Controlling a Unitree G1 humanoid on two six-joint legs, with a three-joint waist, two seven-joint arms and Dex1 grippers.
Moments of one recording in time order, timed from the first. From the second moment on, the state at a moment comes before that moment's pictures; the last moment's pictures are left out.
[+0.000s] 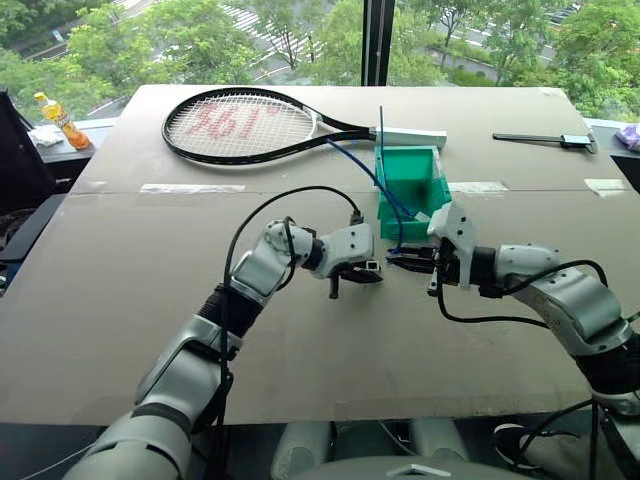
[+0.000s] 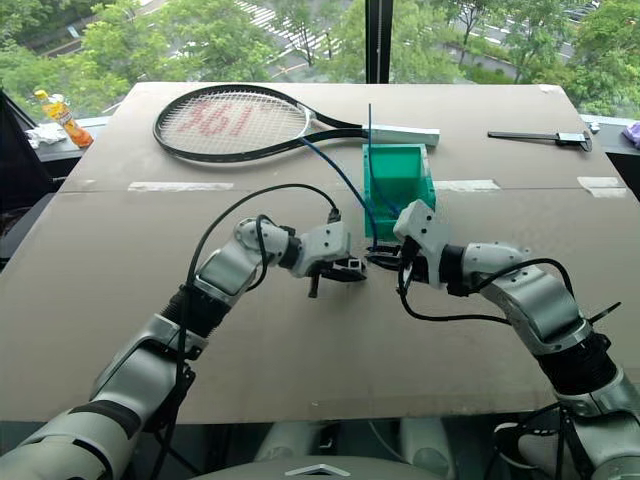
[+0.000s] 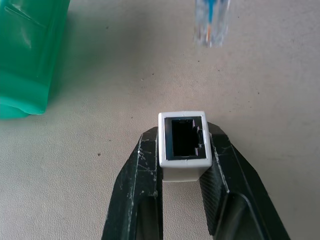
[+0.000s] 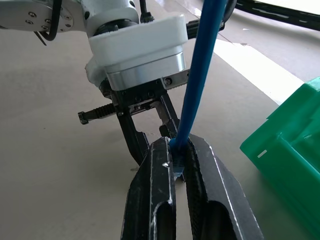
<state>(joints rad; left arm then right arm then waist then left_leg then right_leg) -0.73 0.44 -0.44 0.34 -0.01 0.16 -1.20 -0.46 -0.65 0.29 -0.28 0.49 0.56 0.77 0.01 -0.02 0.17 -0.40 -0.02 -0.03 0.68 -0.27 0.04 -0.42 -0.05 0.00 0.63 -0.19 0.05</state>
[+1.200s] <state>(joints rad) -0.72 0.42 -0.43 0.35 0.02 0.11 -1.22 -0.61 -0.55 0.35 -0.04 0.24 0.42 1.06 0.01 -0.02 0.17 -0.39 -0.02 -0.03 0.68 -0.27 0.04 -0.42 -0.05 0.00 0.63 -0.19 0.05</state>
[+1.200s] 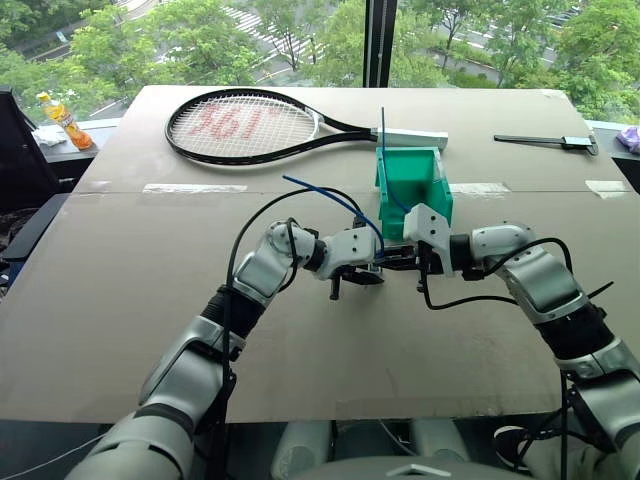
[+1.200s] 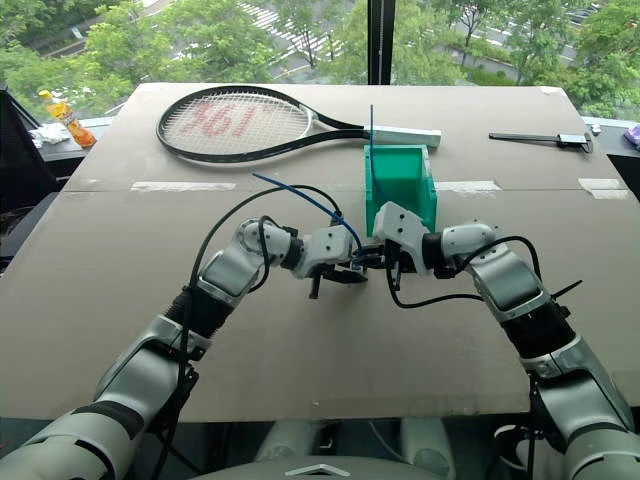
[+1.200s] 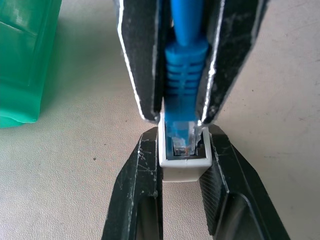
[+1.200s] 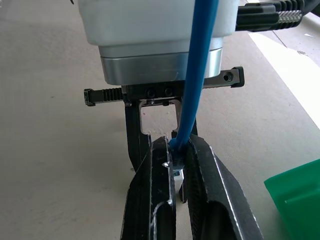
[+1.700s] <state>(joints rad) -0.72 0.41 -0.43 0.37 0.04 0.12 -1.20 -0.60 -0.51 0.40 0.02 0.12 0.28 1.04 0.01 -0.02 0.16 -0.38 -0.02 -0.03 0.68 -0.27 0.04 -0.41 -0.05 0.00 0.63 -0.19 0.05</state>
